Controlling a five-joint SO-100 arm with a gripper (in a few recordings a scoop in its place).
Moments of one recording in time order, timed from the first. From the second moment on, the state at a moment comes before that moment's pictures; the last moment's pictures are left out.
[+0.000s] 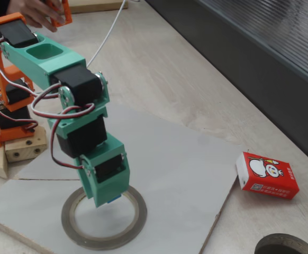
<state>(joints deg) 13.7 70.9 72.8 78.4 104.7</state>
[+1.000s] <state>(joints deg) 13.9 70.9 72.8 78.6 104.7</state>
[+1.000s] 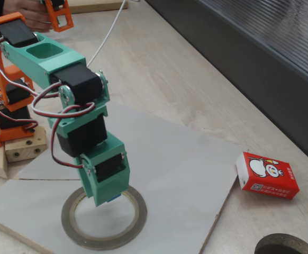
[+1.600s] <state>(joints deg) 13.9 70.9 72.8 78.6 104.7</state>
